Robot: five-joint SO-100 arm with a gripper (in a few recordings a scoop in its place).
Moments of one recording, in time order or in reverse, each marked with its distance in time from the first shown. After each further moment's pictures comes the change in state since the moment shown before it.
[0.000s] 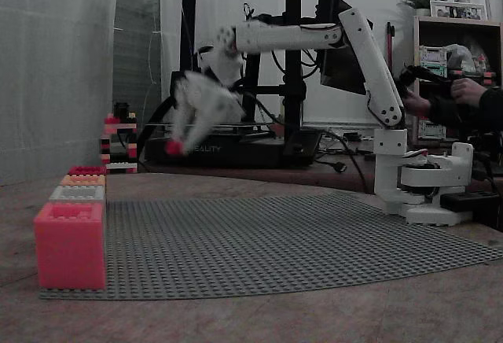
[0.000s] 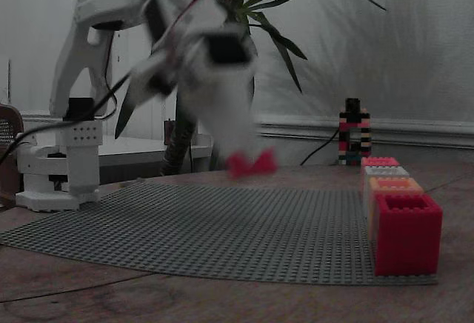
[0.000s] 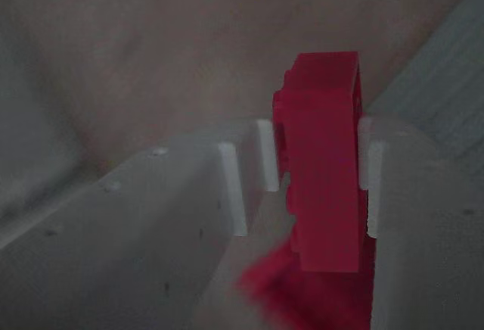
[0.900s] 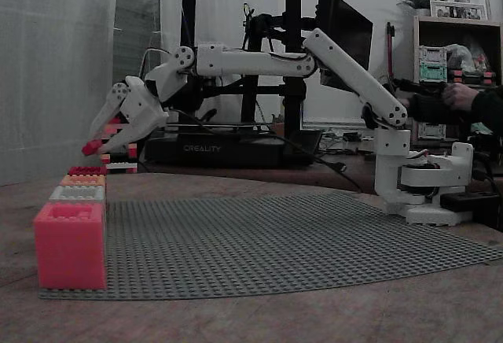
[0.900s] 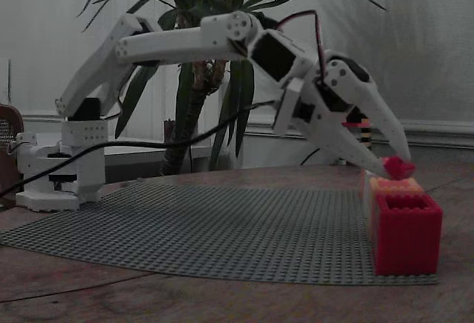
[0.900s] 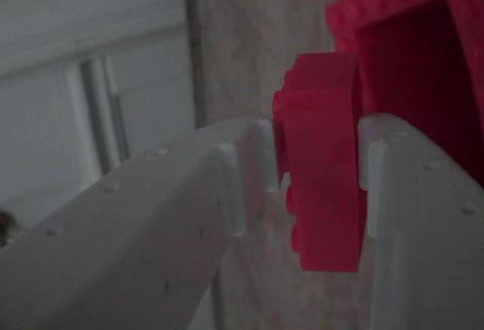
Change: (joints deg) arm -12.7 -25.6 -22.2 -18.8 -9.5
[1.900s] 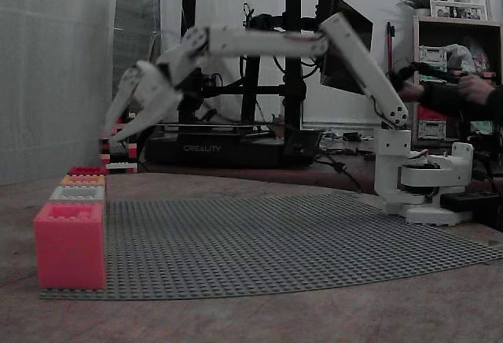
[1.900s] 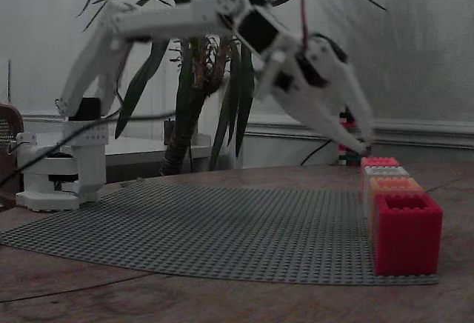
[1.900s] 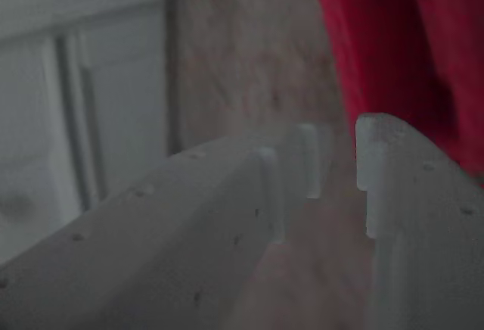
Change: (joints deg) arm -3.1 23.6 25.4 4.8 -4.3
